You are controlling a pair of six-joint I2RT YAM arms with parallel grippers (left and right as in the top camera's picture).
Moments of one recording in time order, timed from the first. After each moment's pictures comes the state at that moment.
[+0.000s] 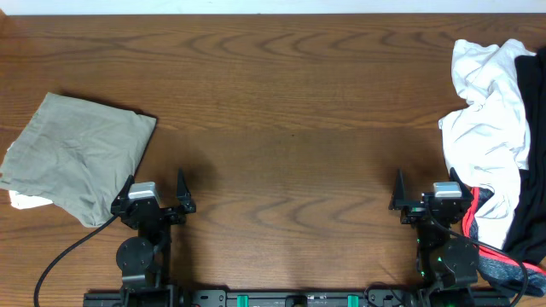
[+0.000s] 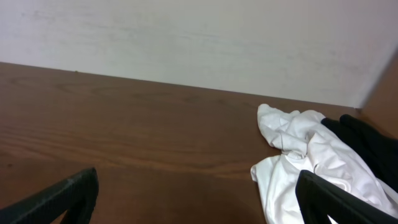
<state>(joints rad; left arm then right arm) 0.07 0.01 0.02 -0.11 -0.03 -0.06 0.13 0.01 0.01 -0.06 0.15 -0.08</state>
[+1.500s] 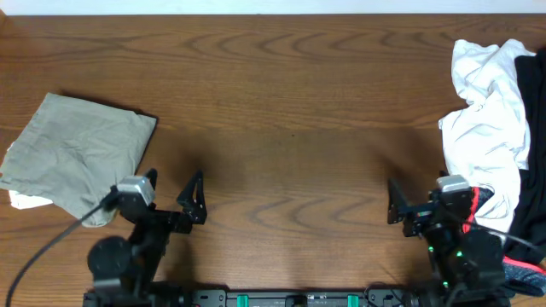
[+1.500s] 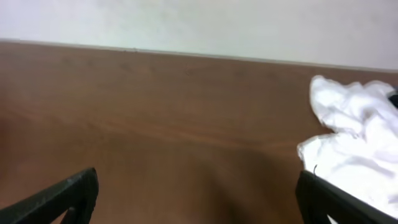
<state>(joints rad) 0.07 0.24 0.47 -0.46 0.34 -0.33 0.13 0.23 0.44 -0.52 -0.03 0.04</state>
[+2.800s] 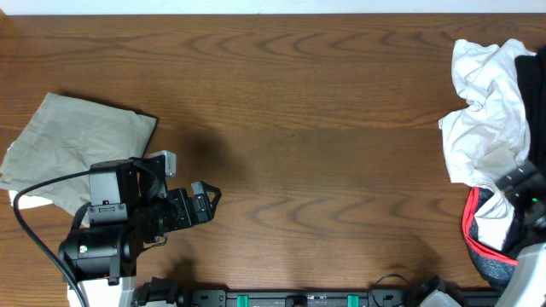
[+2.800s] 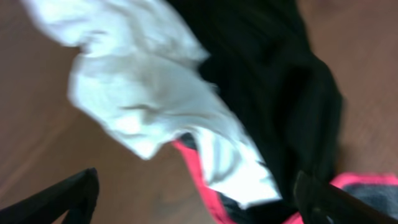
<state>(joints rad) 0.07 0.82 0.89 -1.14 0.47 -0.23 -0.73 0.98 0.93 -0.89 0.03 0.28</state>
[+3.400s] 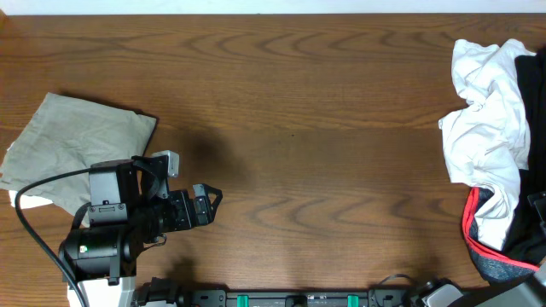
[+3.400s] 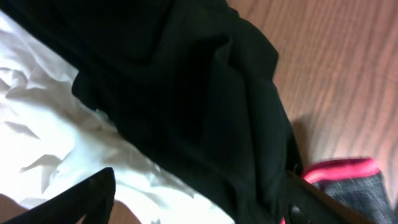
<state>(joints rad) 0.07 0.82 0.89 -1.14 0.48 -0.17 -0.98 1.32 0.93 -0.76 0.02 0.35</state>
